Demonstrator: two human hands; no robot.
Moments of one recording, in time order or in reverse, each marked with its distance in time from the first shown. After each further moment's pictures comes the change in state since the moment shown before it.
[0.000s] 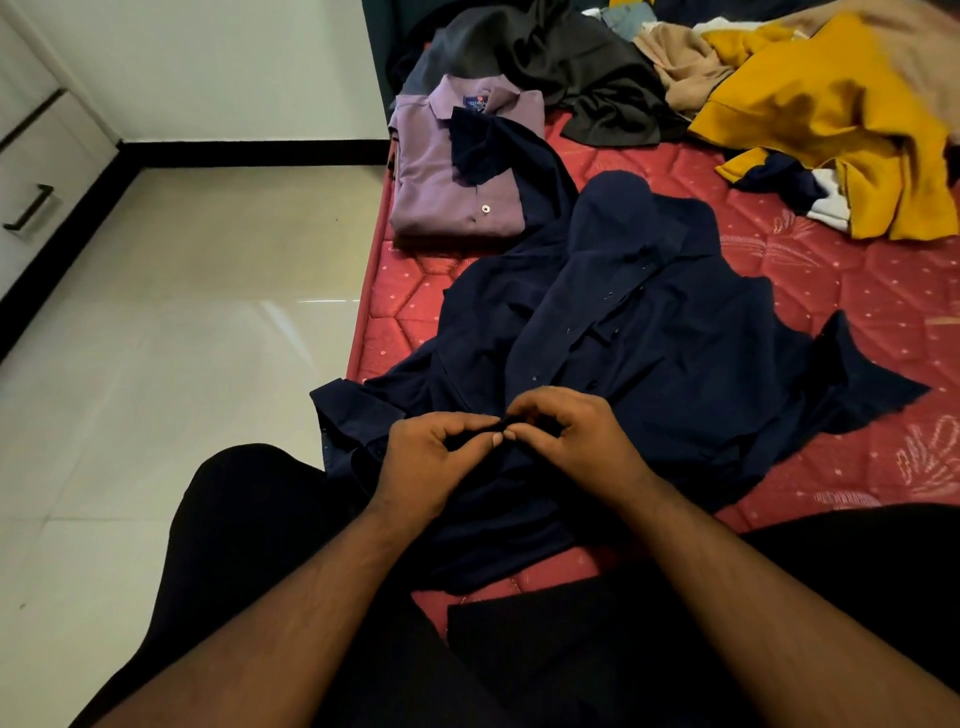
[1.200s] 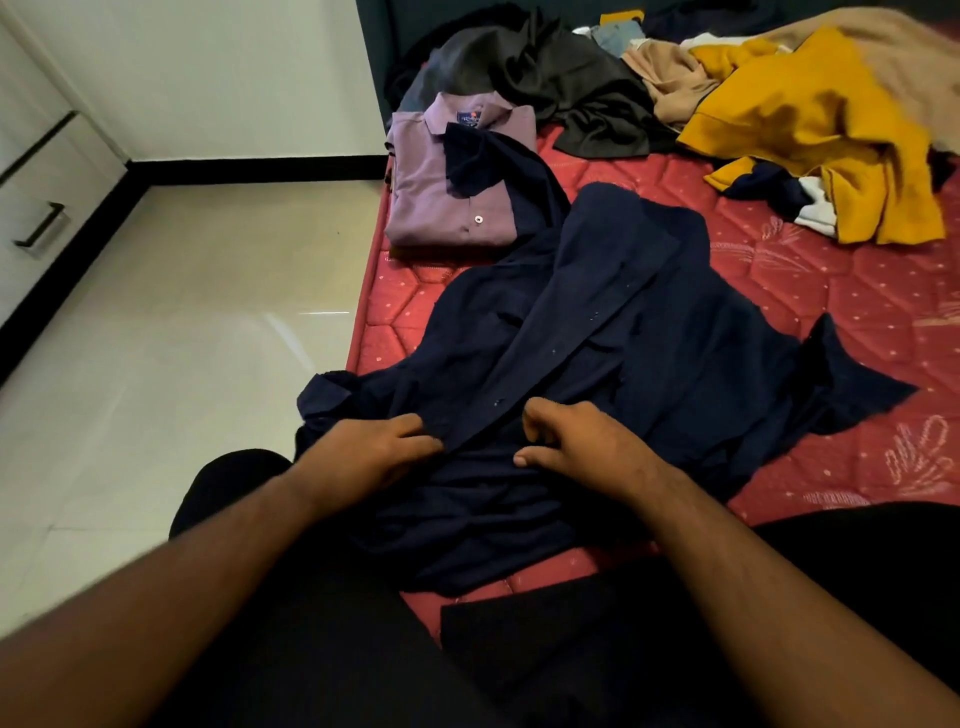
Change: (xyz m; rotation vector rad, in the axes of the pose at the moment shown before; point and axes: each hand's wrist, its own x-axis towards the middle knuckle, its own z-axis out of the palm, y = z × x) left_hand 0.020 -0.036 -0.070 0.792 -0.476 0.661; right_hand -0.001 0.000 -0.023 -0.305 -0.415 0.310
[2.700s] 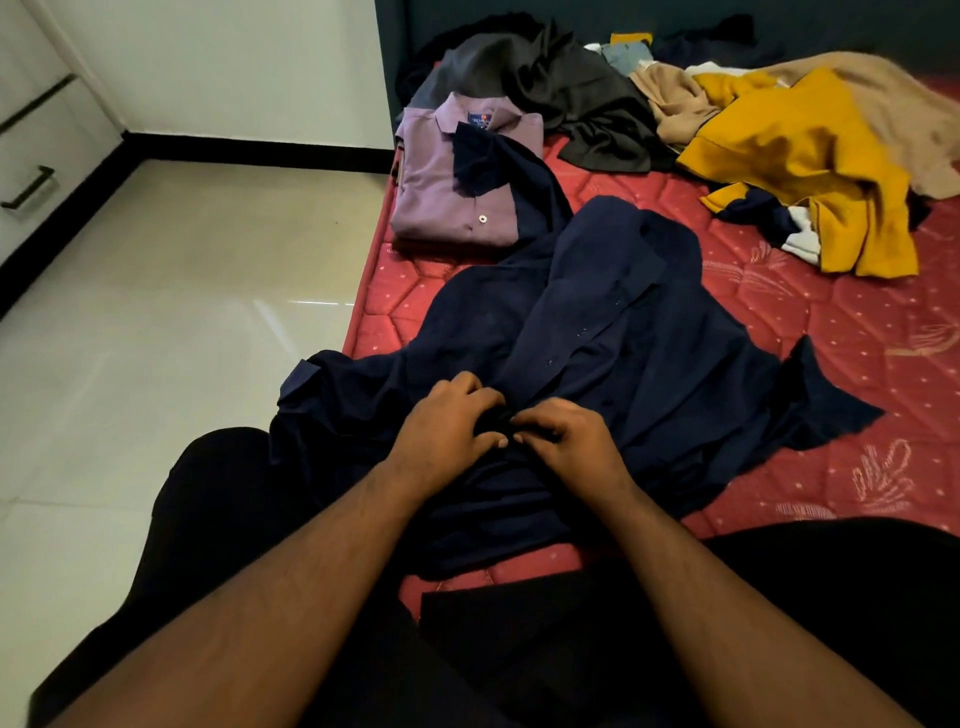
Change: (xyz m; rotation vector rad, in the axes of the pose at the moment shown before) left_hand 0.075 0.054 0.030 -0.259 -0.030 -0.547; right_hand 0.003 0.023 0.036 0.215 0.438 -0.187
